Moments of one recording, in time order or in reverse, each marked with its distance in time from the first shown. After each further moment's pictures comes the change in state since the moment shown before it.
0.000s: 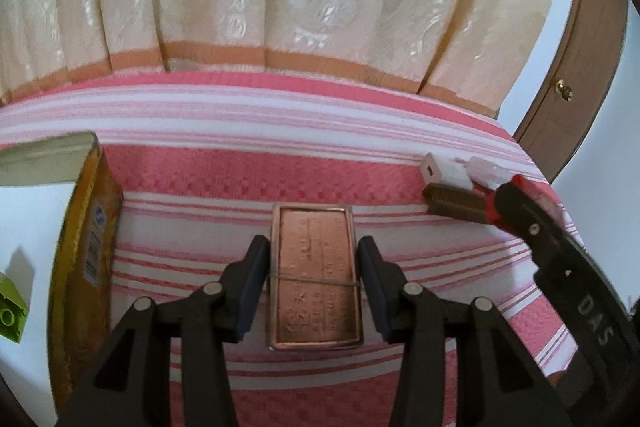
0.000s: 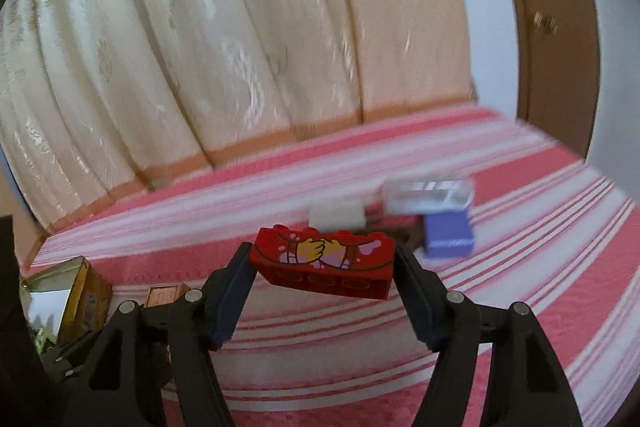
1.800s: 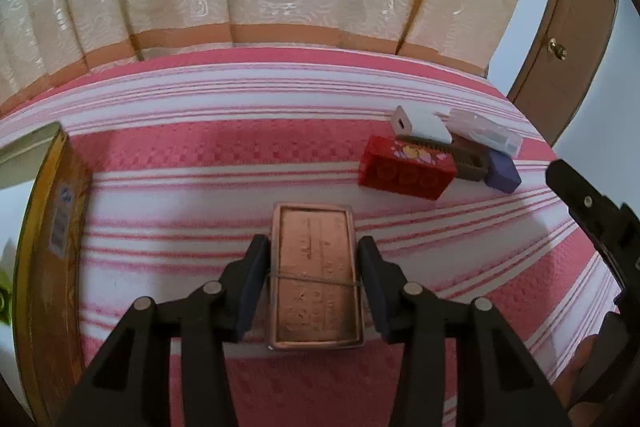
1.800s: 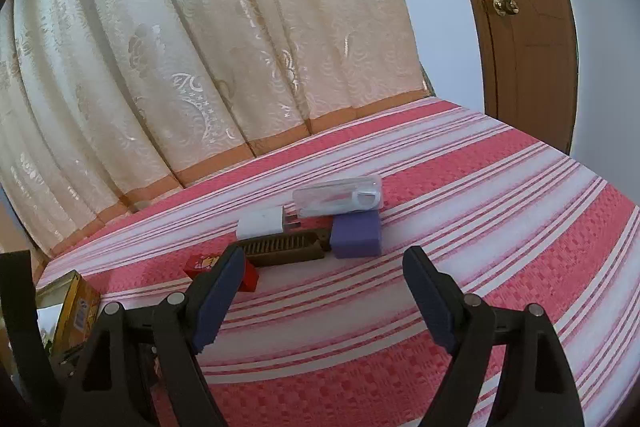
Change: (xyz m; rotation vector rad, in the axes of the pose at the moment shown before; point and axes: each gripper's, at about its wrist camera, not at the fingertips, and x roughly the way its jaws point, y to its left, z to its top) left arm 0.005 -0.033 -0.004 0.063 0.113 0.005; right arm -0.014 -0.070 0.006 0.113 0.018 -0.002
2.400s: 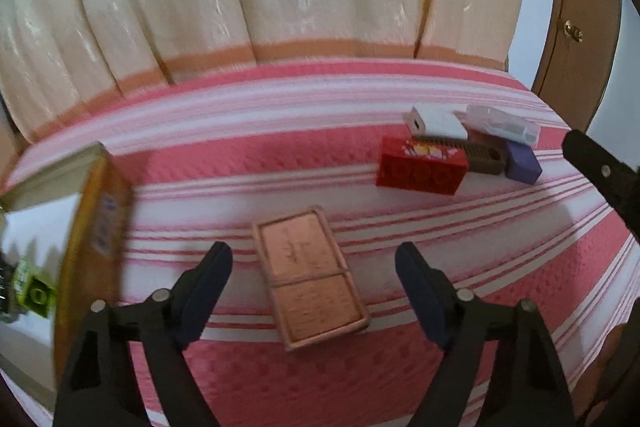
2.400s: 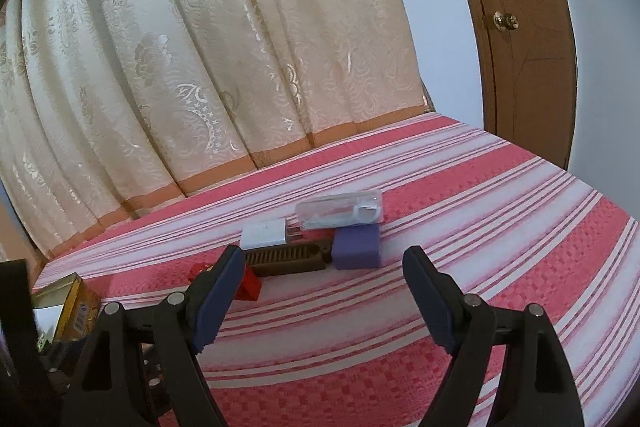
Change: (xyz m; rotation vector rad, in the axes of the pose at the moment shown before) left arm -0.009 -0.012 -0.010 0.040 -0.037 0.150; right arm -0.008 0.006 0.004 -0.021 -0.046 0.001
